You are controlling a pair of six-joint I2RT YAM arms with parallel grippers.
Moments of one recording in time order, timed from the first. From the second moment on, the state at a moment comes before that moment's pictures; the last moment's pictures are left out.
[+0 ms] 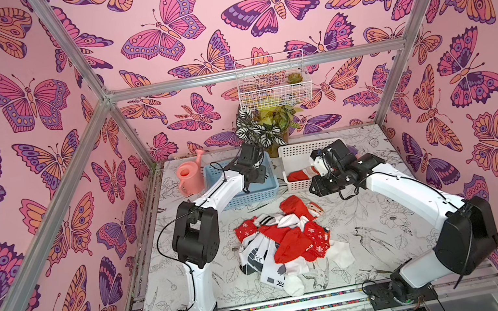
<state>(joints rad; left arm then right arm) -0.48 2.02 1.61 -0.49 -0.11 -0.11 0.45 1.49 1.25 -0.76 -0.20 0.29</state>
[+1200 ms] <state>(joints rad) -0.46 1.81 1.40 -0.49 -0.09 -0.14 0.45 1.46 1.25 -0.79 -0.27 0.29</state>
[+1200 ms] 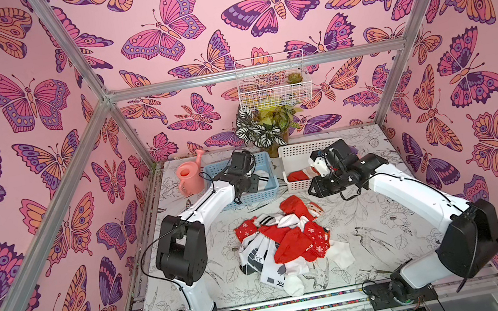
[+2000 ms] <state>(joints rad) -0.50 1.44 1.22 -0.64 -0.02 -0.24 0.75 1.29 1.12 -0.83 -0.12 0.51</state>
